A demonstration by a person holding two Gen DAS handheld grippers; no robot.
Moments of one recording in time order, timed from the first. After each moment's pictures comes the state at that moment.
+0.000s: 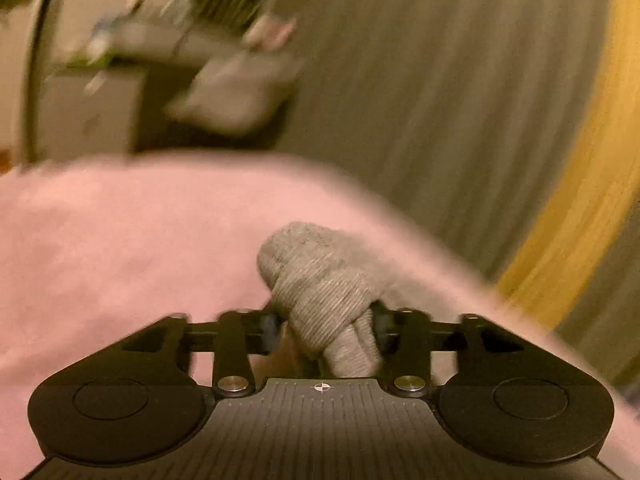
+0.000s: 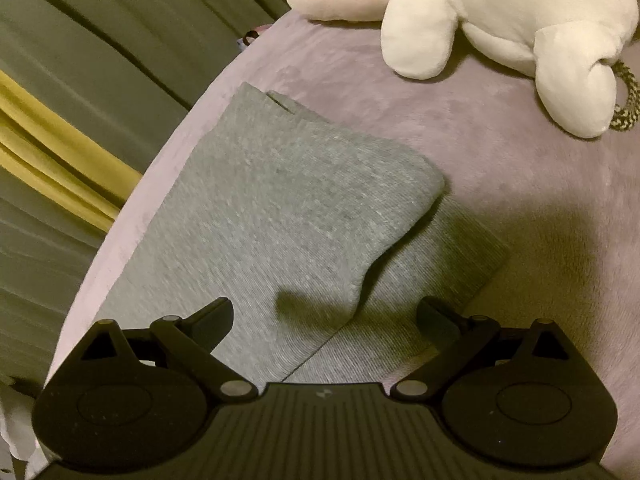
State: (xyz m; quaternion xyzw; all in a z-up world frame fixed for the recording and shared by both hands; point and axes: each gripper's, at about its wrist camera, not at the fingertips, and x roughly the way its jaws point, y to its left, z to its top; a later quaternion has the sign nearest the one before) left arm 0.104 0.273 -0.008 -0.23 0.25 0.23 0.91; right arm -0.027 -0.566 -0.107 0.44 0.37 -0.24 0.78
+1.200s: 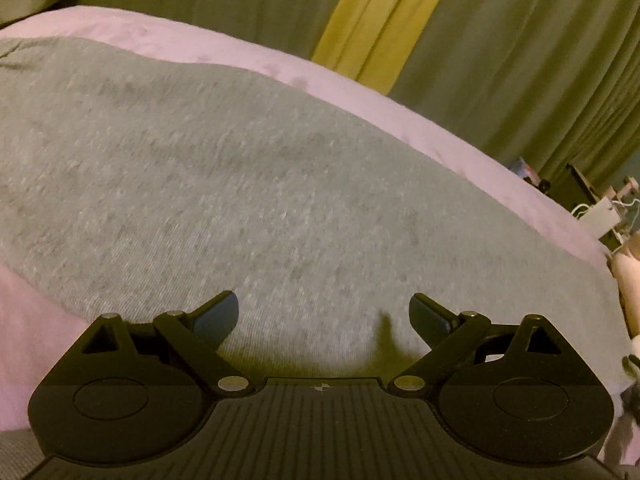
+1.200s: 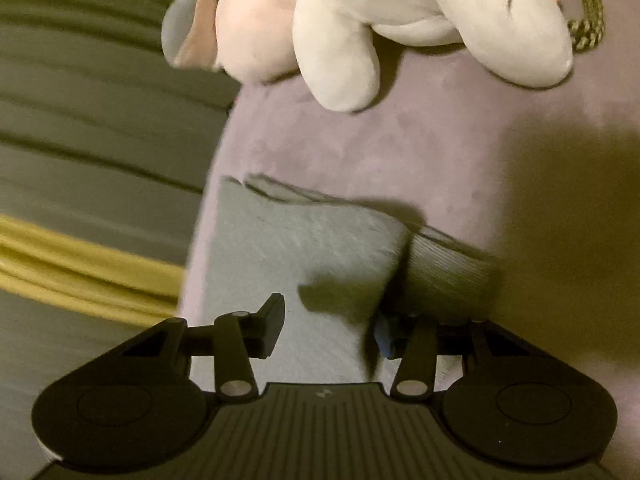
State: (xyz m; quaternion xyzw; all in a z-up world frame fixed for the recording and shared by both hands) left arm 0.104 0.019 -0.042 -0.15 0.43 -0.09 0.89; right arm -0.056 -0.610 -0.131 0.61 0.20 -0.23 0.73
